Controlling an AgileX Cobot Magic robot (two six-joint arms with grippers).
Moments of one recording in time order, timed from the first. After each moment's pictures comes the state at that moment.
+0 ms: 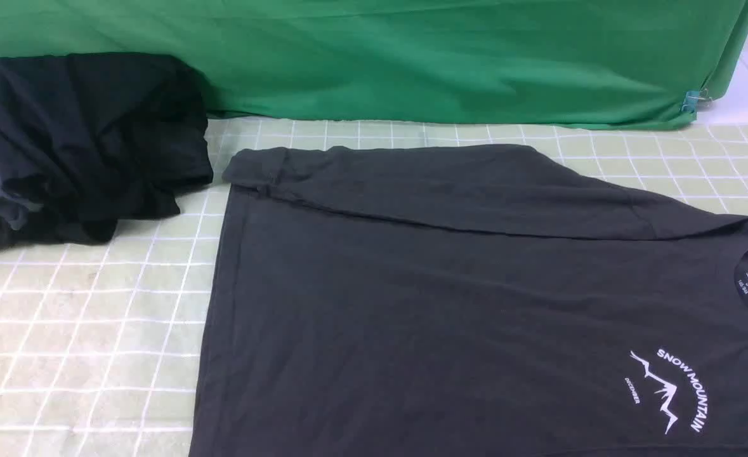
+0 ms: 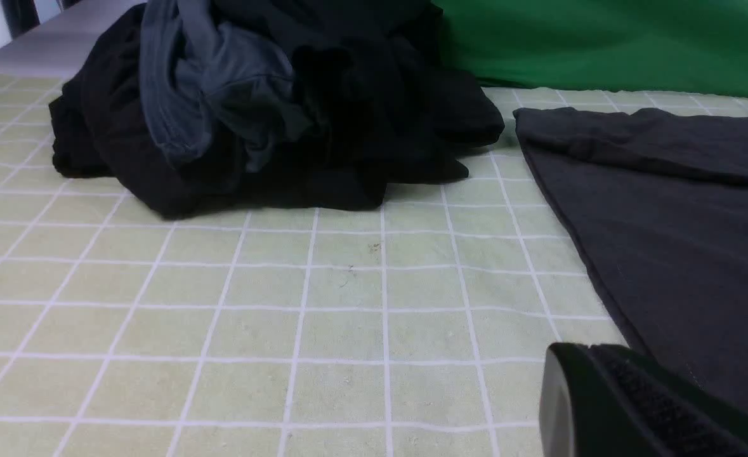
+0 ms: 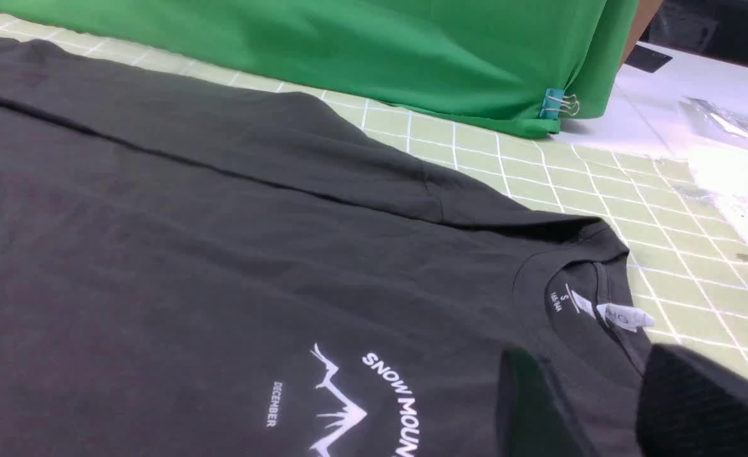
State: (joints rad) right arm 0.06 0.00 0.01 -0.01 0.20 -0.10; left arm 0.03 0.00 0.01 0.04 0.22 -0.05
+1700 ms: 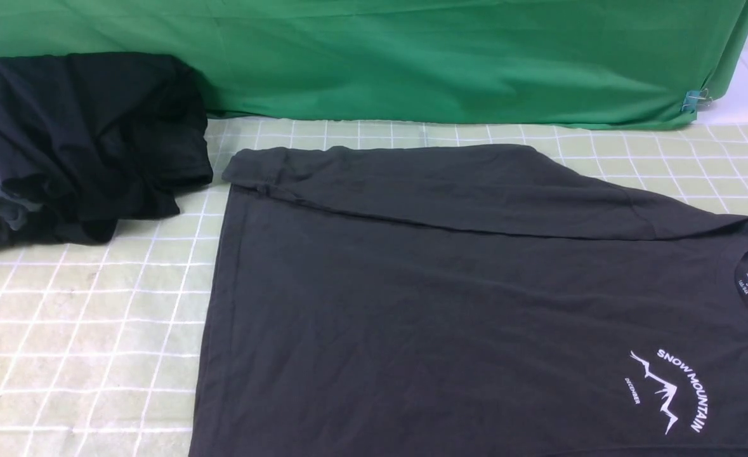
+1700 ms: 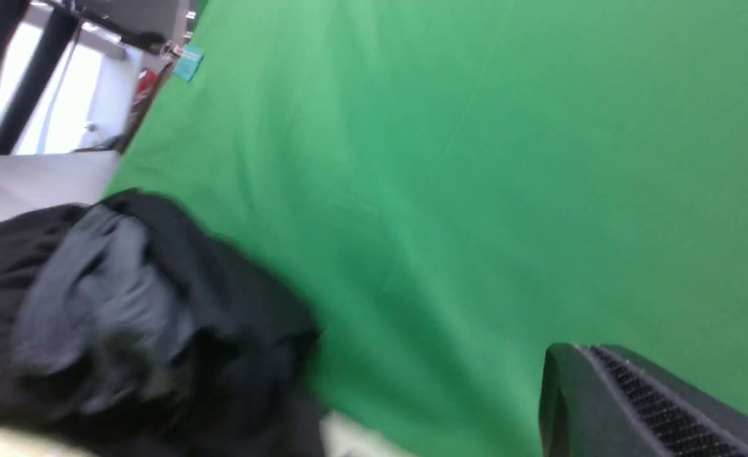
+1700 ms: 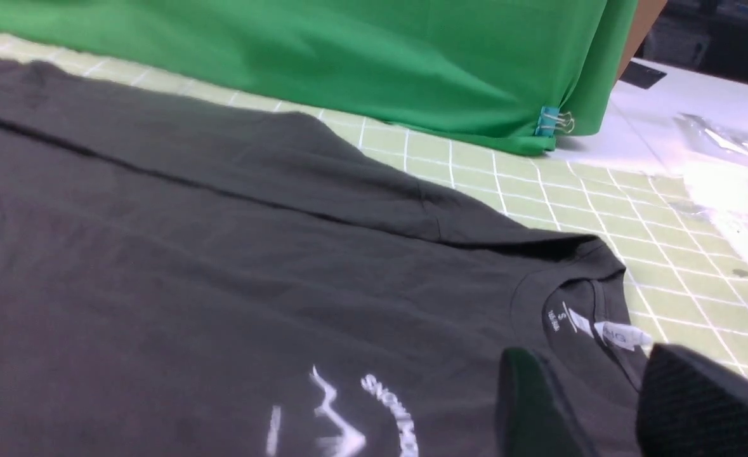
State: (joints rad) right arm 0.06 0.00 0.01 -0.01 0.16 -0.07; left arm 0.03 0.00 0.01 -0.16 -0.32 -0.43
